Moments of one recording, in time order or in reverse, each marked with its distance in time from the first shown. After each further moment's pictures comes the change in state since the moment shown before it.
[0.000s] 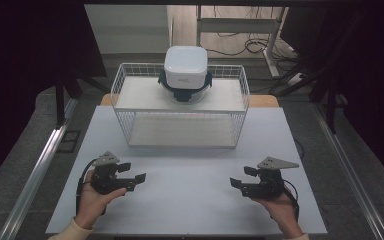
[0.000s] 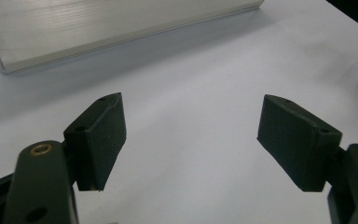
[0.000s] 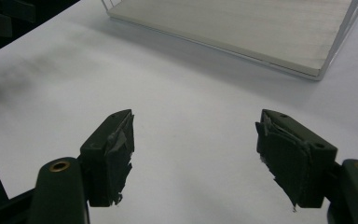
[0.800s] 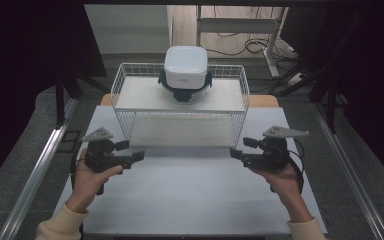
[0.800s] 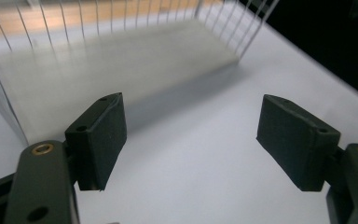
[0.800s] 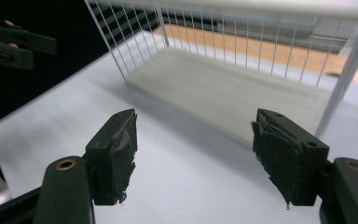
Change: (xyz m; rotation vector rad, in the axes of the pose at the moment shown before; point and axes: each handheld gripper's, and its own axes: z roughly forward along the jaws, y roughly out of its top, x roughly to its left) left arm -0.003 0.051 -0.022 -0.059 -0.036 0.007; right arm 0.004 0.080 -0.021 -0.101 0.024 -0.021
